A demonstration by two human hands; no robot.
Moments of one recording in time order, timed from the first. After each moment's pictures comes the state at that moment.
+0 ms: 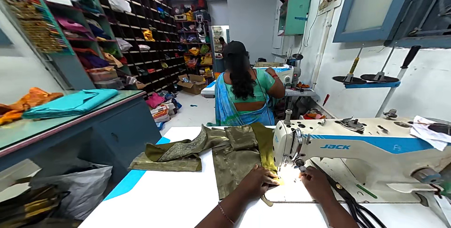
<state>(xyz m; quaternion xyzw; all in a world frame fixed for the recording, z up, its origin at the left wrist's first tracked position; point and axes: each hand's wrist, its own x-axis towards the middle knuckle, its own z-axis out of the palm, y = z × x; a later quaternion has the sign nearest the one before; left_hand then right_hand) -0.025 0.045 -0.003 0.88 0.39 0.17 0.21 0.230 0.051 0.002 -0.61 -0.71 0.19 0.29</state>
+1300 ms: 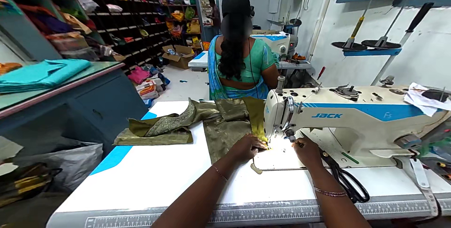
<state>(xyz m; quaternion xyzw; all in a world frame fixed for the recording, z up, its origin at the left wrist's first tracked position) -0.024 0.059 0.001 0.87 0.39 0.23 0.20 0.229 0.051 0.002 -0.66 -0.64 0.19 0.34</state>
